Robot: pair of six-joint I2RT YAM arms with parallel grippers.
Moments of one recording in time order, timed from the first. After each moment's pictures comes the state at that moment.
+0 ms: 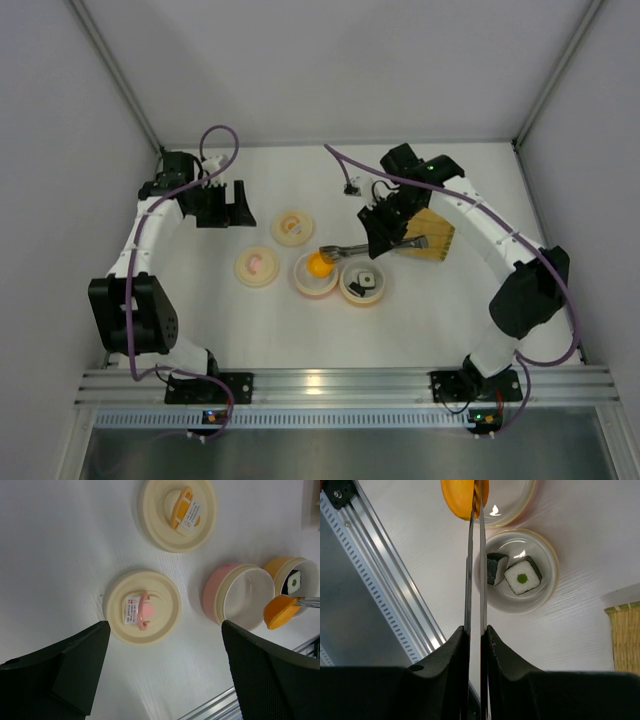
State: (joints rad) left arm 0.05 1.55 1.35 -0.81 0.50 0.02; right arm 0.53 1.67 1.65 -1.24 -0.54 -0.37
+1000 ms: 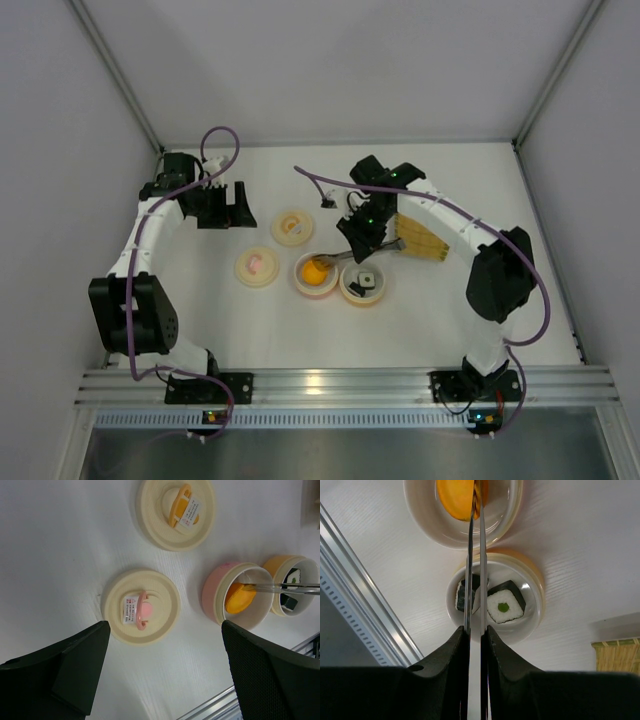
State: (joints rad) left arm 0.05 1.55 1.34 -0.81 0.51 0.02; right arm 0.63 1.84 1.67 -1.15 -0.41 -0.36
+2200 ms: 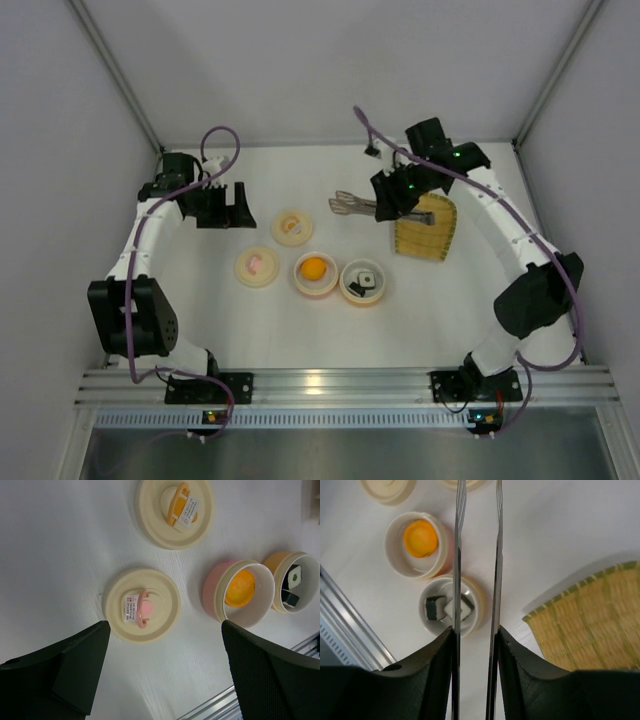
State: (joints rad) left arm 0.05 1.54 1.34 -0.82 0.52 0.04; right arm 0.45 1.68 1.74 -1.08 -0.44 -0.30
